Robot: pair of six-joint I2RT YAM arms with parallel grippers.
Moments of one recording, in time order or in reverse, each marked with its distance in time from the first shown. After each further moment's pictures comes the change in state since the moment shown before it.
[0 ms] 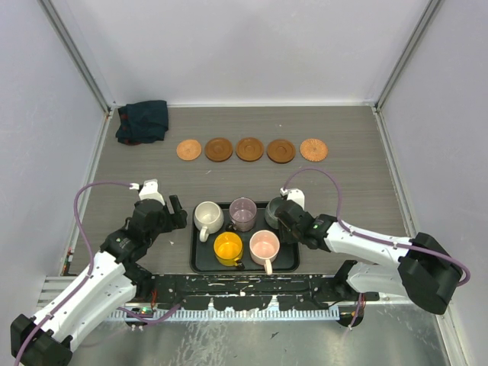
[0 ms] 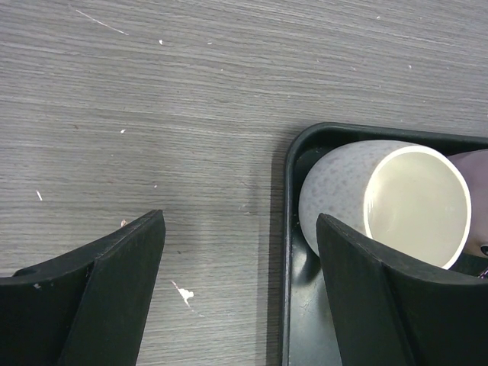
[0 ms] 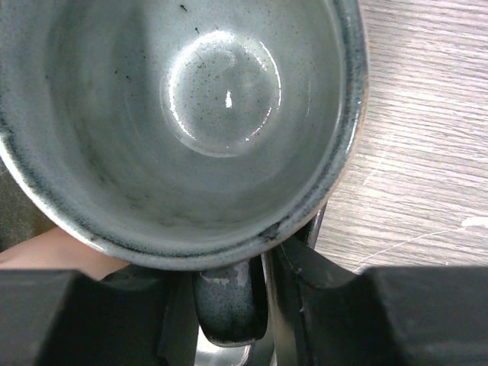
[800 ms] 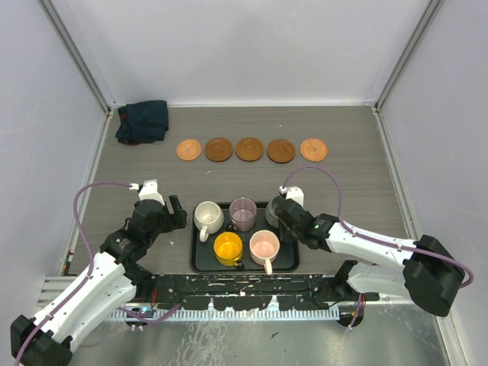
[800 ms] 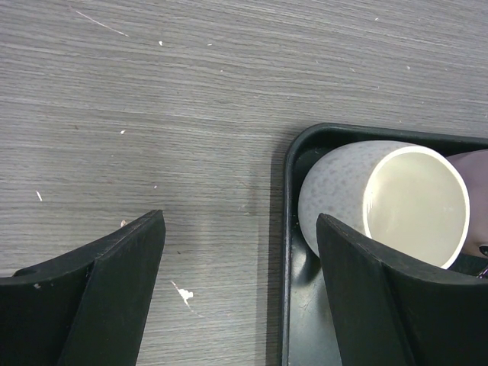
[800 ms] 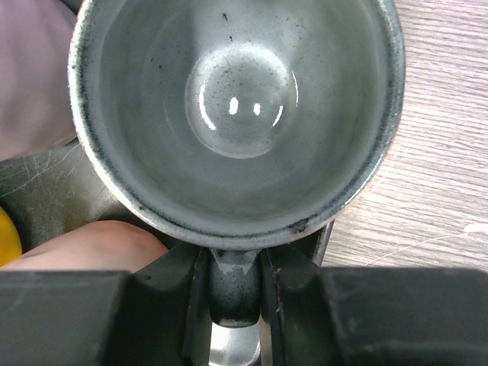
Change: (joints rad) left arm 0.000 -0.006 -0.003 0.001 0.000 0.000; right arm 0.006 -0.026 0.021 -0.009 0.011 -0.003
